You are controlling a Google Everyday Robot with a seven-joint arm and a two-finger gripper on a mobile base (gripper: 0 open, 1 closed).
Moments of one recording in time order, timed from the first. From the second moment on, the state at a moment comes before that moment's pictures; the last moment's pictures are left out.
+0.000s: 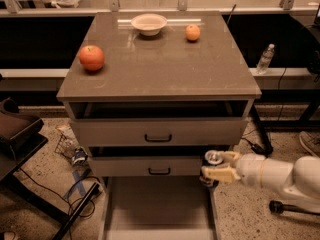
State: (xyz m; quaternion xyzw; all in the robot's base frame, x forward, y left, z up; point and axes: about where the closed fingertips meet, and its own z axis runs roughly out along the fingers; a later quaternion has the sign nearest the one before) arm 0.492 -0.176 0.622 -0.32 0.77 0.31 0.45
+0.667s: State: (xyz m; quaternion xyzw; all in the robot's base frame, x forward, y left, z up) arm 0.531 -0.206 0.753 -0.28 0.80 0.27 0.46
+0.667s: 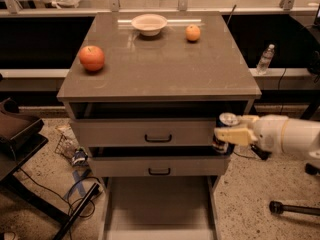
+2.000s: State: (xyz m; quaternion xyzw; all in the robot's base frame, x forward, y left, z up) arm 0.704 -0.185 0.966 -0.28 0.79 0.14 0.53
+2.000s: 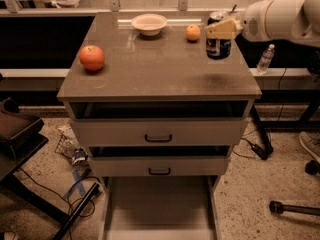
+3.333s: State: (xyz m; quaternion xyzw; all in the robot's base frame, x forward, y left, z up) arm 0.757 -0.237 0.878 -0.23 0.79 0.18 0.54
